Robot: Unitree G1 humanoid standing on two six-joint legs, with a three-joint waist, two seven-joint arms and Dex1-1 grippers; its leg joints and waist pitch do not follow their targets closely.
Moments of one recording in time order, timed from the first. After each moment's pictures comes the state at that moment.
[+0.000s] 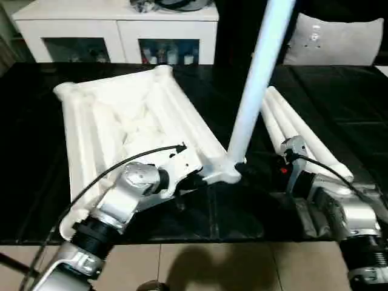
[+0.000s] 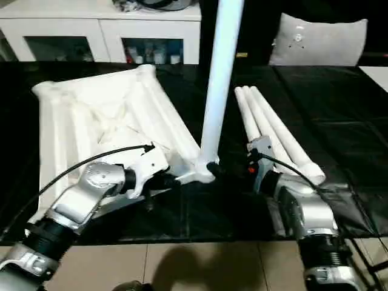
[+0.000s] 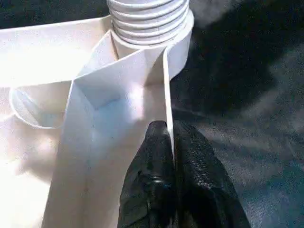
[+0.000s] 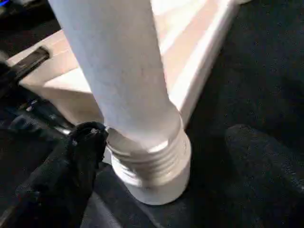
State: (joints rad) left arm -0.48 0.34 -0.39 0.27 0.08 0.30 -0.96; right arm -0.36 -0.42 0.01 0.36 0.31 0.28 0.97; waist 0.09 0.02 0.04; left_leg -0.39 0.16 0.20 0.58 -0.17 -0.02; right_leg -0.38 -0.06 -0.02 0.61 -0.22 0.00
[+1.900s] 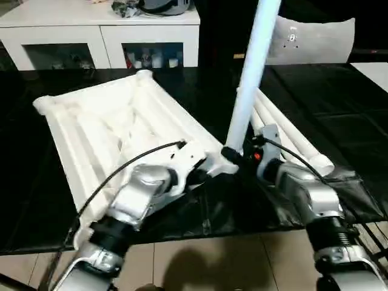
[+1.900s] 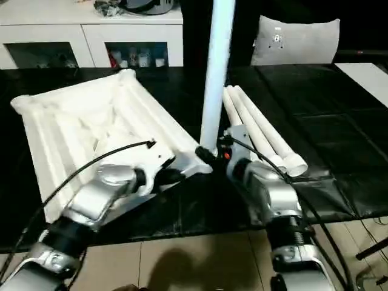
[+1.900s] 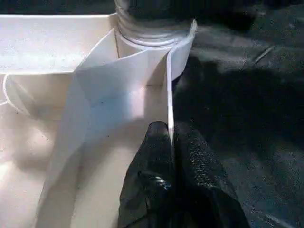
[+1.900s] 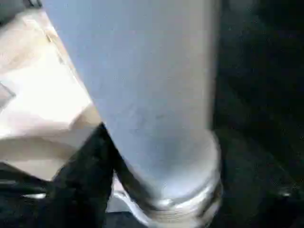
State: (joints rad) left arm -0.50 0.14 -0.30 0.30 0.07 0.52 -0.75; right arm -0.49 -0.20 0.01 0.49 0.20 0.38 0.57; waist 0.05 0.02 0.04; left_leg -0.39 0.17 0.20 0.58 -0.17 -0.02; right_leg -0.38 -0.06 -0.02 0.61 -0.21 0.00
